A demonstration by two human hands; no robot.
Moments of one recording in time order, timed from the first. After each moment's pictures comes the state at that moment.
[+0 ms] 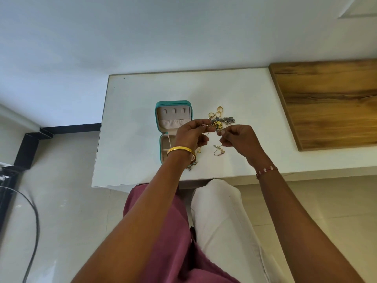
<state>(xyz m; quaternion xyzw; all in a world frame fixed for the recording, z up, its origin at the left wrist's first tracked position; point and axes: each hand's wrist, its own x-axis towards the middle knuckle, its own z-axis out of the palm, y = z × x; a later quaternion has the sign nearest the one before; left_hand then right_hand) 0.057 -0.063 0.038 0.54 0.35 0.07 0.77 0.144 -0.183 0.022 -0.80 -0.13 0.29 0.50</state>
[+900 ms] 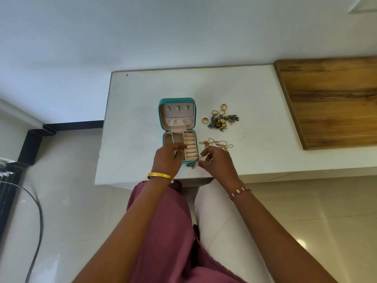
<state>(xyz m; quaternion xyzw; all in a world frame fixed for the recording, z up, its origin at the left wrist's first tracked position) -0.007 -0.045 0.004 0.84 0.37 0.03 0.39 0.075 -0.160 -0.014 -0.89 -0.22 0.26 0.29</state>
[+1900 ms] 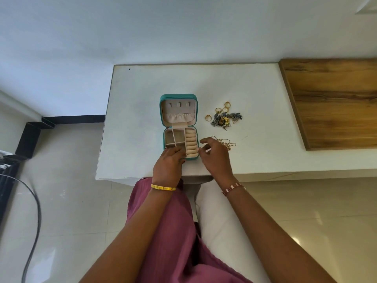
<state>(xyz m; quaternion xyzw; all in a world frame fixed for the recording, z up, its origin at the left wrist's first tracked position) -0.032 -0.051 -0.032 0.92 0.26 0.10 0.27 0.068 -0.141 -0.018 -0.88 -0.21 0.21 0.37</state>
